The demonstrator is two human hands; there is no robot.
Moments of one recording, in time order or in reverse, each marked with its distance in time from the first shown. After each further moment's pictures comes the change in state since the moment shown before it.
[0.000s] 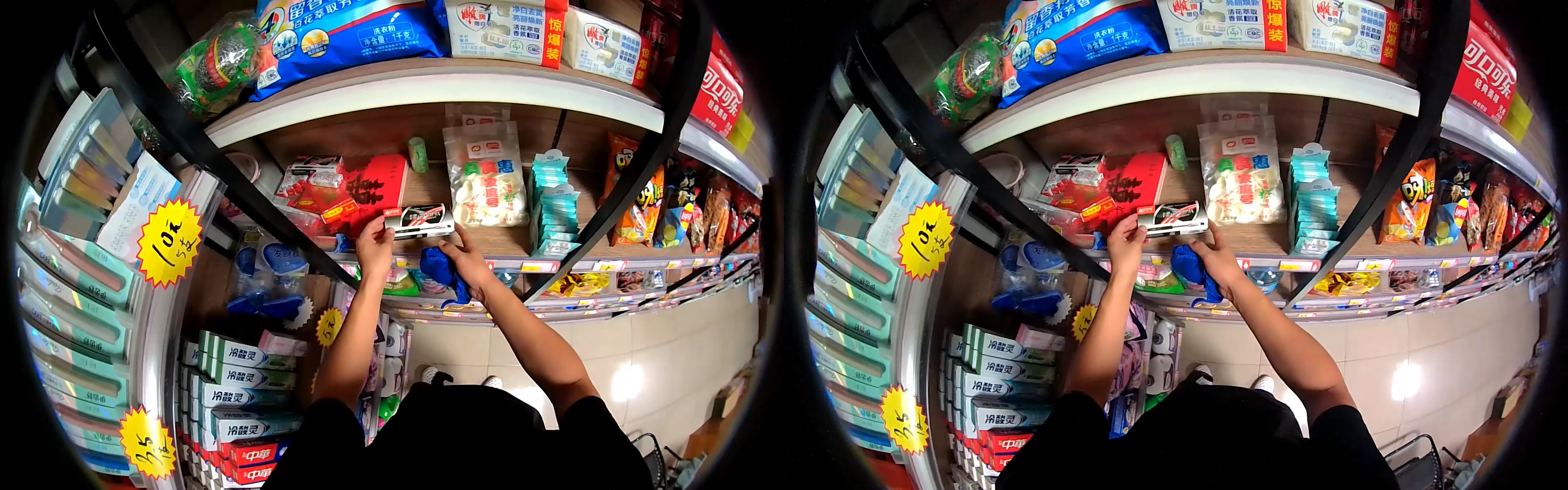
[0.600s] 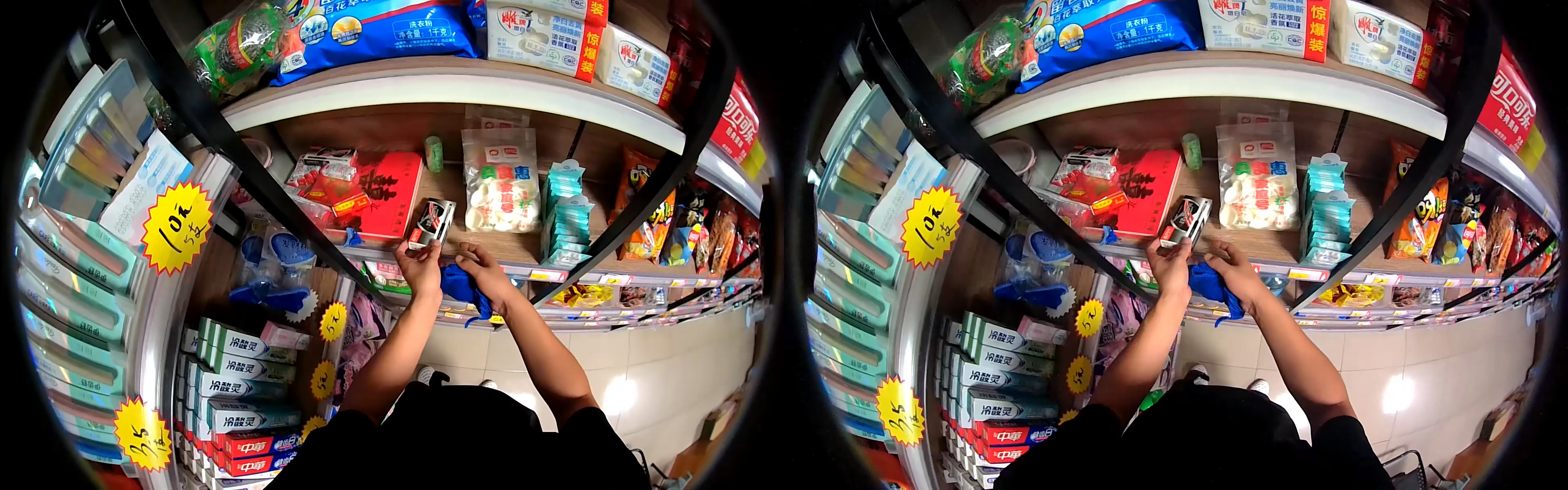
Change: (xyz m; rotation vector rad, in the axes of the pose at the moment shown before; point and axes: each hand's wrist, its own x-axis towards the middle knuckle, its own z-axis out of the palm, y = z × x) left_hand -0.062 -0.021 0.083 -0.509 0.340 -0.144; right_hand -0.027 -0.012 -0.013 -0.176 -0.063 0.060
